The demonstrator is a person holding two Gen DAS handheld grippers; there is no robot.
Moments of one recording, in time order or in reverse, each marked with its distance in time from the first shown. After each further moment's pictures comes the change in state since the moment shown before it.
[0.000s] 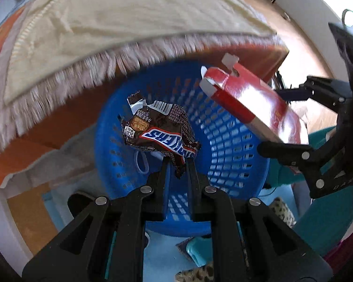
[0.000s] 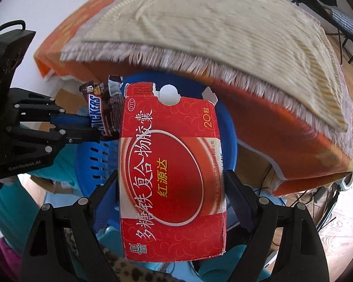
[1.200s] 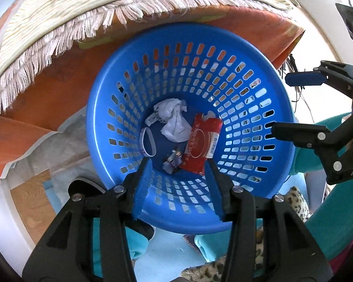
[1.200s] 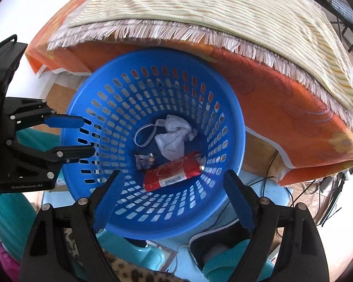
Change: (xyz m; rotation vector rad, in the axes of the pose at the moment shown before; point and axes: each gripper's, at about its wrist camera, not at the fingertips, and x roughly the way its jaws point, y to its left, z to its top) left arm 0.036 0.000 -0.017 -0.005 0.084 0.062; right arm 0.032 -0.007 -0.012 0.041 0.052 -0.005
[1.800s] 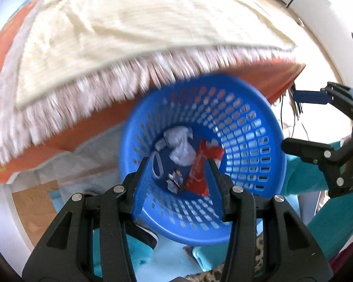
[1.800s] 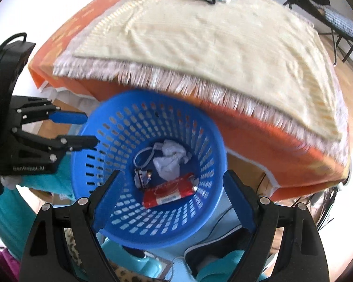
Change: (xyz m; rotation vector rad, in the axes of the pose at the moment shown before) left arm -0.049 0.028 0.039 -0.062 -0.098 -0.005; right arm -0.044 -0.005 0.029 -0.011 -0.107 -0.024
